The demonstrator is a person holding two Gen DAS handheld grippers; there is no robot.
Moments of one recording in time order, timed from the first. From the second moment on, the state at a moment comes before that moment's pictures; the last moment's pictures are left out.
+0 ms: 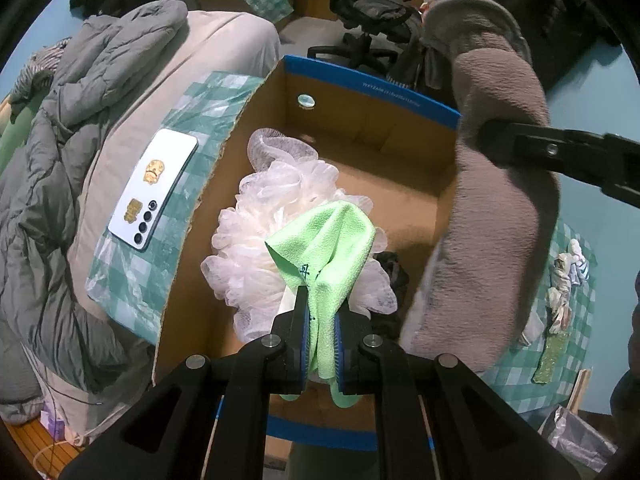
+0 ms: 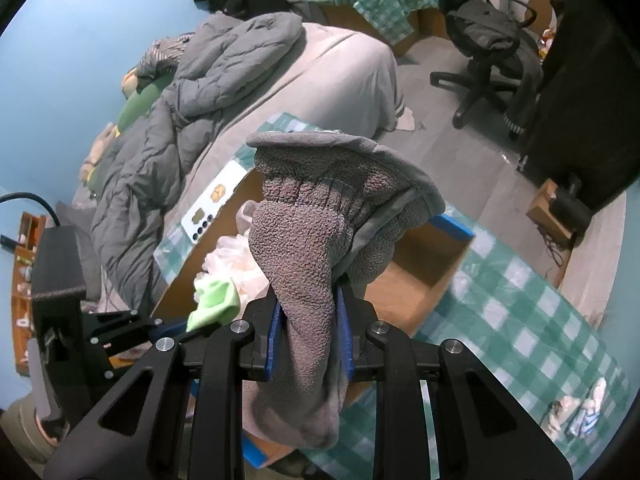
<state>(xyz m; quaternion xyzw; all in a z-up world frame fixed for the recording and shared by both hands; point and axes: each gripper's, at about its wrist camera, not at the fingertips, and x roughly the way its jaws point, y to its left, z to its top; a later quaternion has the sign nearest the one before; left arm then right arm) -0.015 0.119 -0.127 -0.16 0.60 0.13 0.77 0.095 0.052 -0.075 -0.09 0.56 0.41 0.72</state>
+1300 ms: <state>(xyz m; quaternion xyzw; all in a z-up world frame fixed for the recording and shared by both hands) -0.011 0.087 -0.101 -0.13 0.59 0.09 0.79 0.097 -0.023 -0.076 -0.05 0.57 0.32 0.76</state>
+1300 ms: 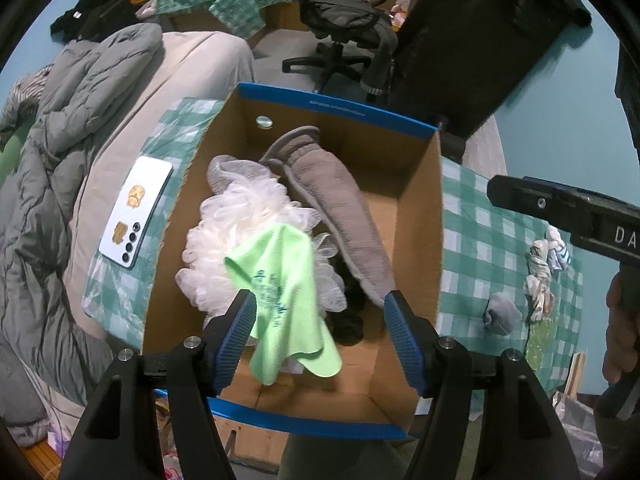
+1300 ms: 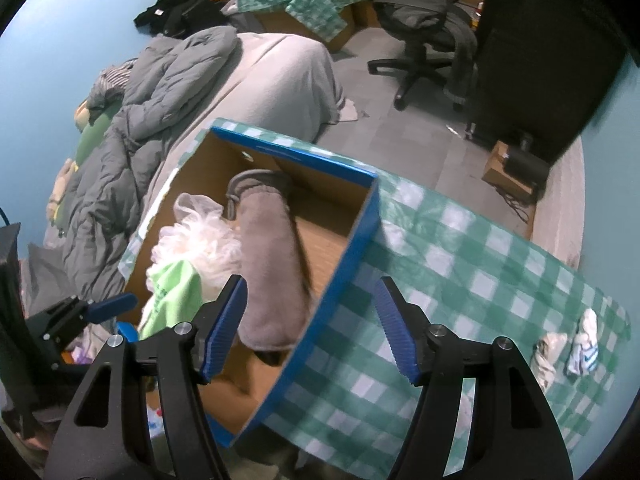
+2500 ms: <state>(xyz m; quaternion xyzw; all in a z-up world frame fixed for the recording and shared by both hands) 0.022 -0.044 -0.099 -0.05 0.60 -0.02 0.80 0.080 -0.220 -0.090 0.01 0.60 0.17 0.78</state>
